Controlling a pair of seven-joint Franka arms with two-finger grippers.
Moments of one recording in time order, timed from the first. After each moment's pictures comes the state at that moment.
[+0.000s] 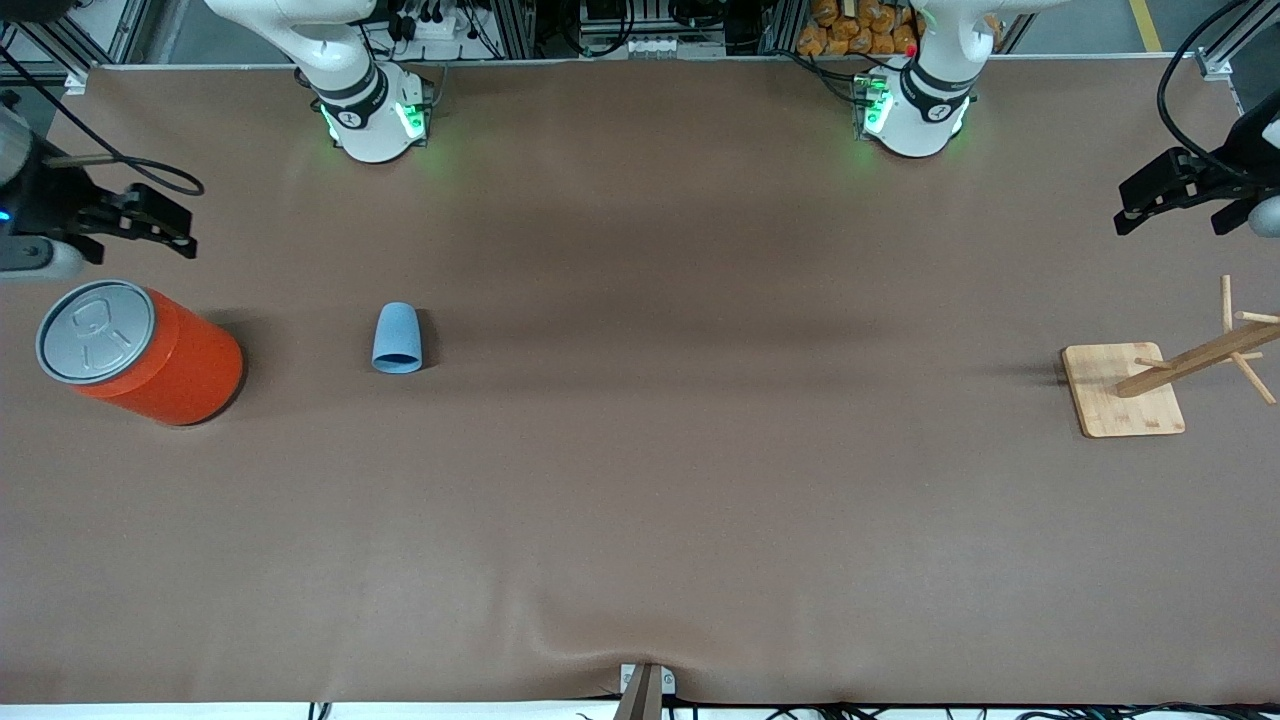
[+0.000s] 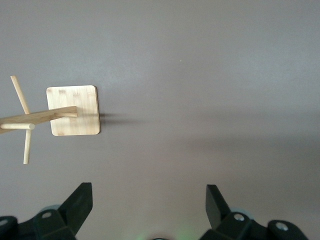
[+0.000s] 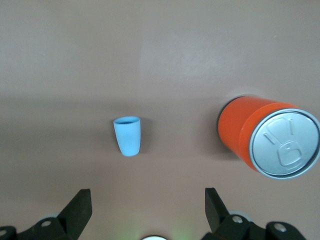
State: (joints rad) left arm 0.01 -0.06 -0.06 -1.54 0.00 1.49 -0.04; right arm 0.00 0.03 0.08 -1.50 -0.02 1.43 -0.03
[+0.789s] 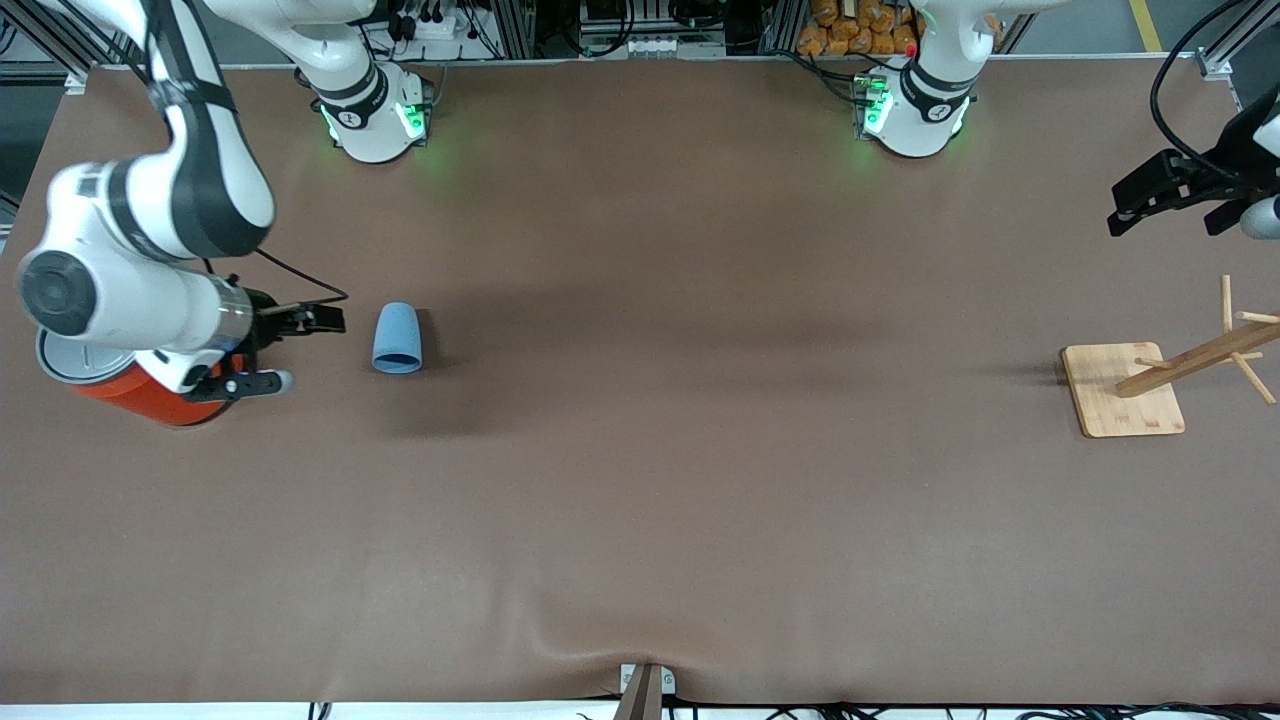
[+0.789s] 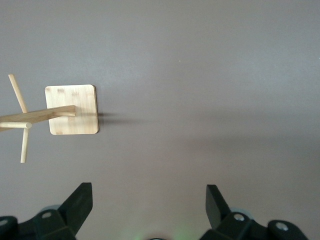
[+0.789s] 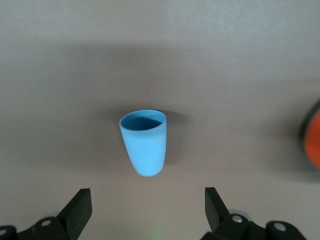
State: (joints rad) left arm 0.01 -0.06 -0.06 -1.54 0.00 1.49 -0.05; right arm 0.01 0.19 0.08 -1.93 0.10 1.84 -0.03
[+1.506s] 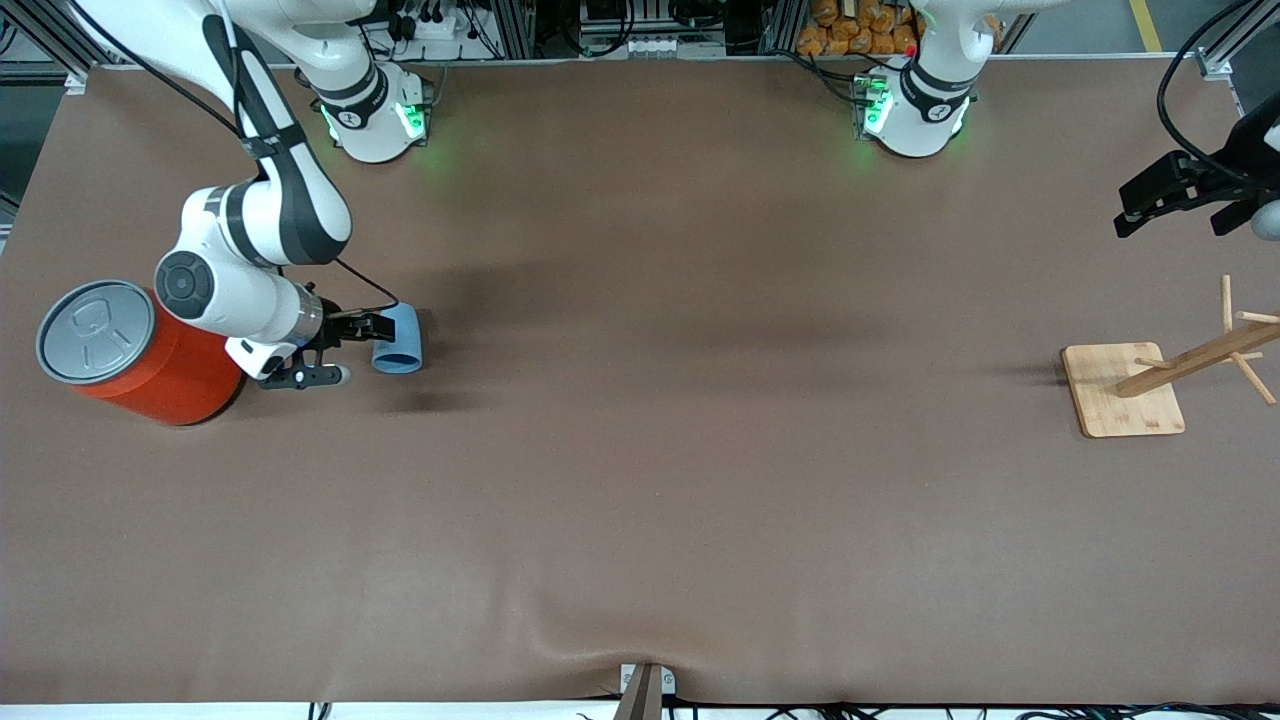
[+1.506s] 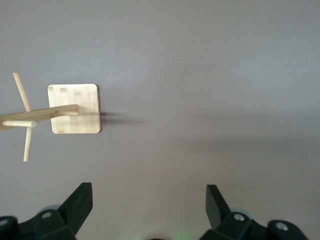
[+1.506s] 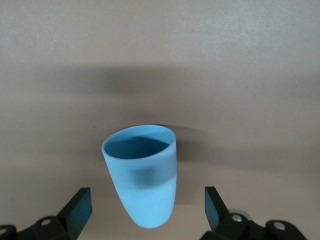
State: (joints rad) left arm 0.03 -0.06 -0.06 -1.54 0.00 1.49 -0.05; right arm 0.05 0.20 0.08 -2.24 0.14 2.26 -0.03
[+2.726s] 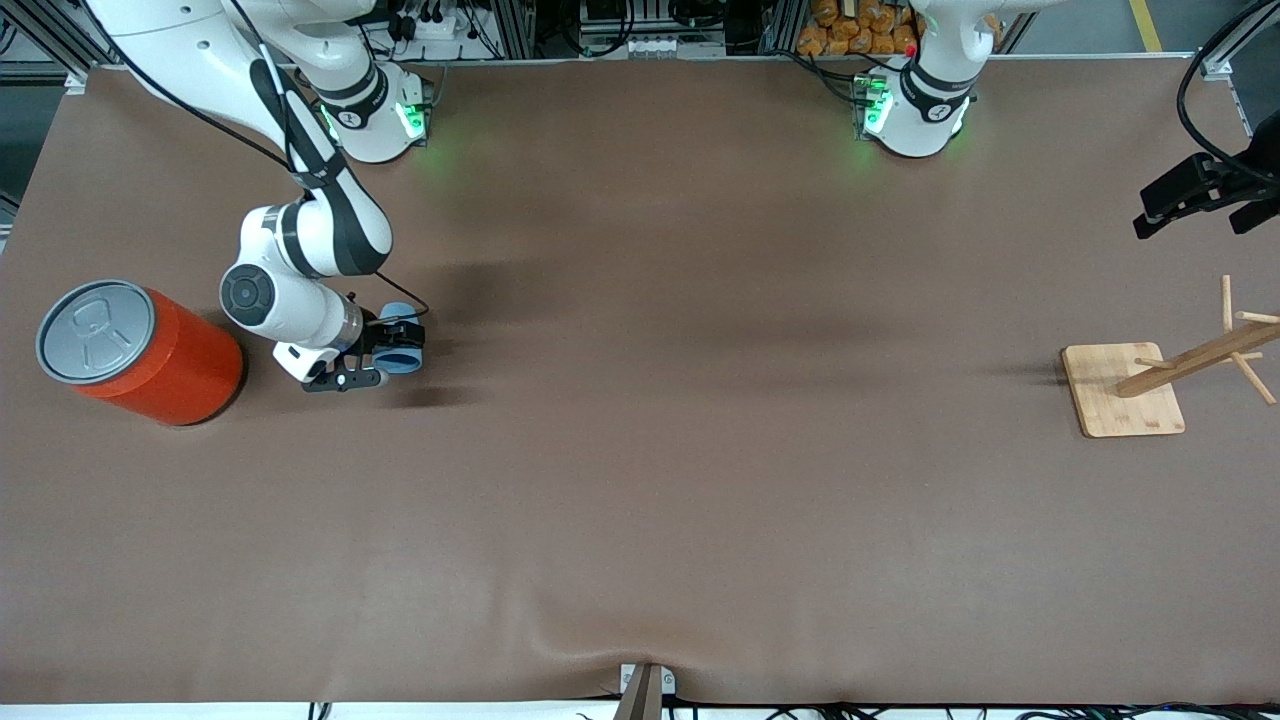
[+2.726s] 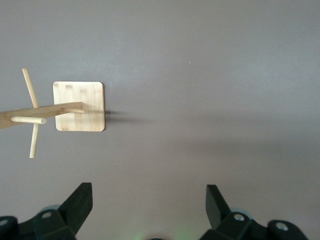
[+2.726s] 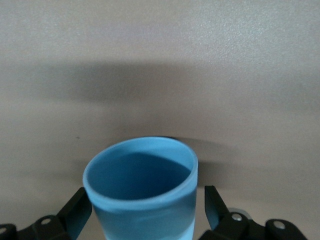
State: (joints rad) left arm 0.05 -0.06 -0.06 -1.54 0.00 1.49 -0.05; right arm 0.09 0.32 0.08 -2.30 0.15 2.45 -0.03
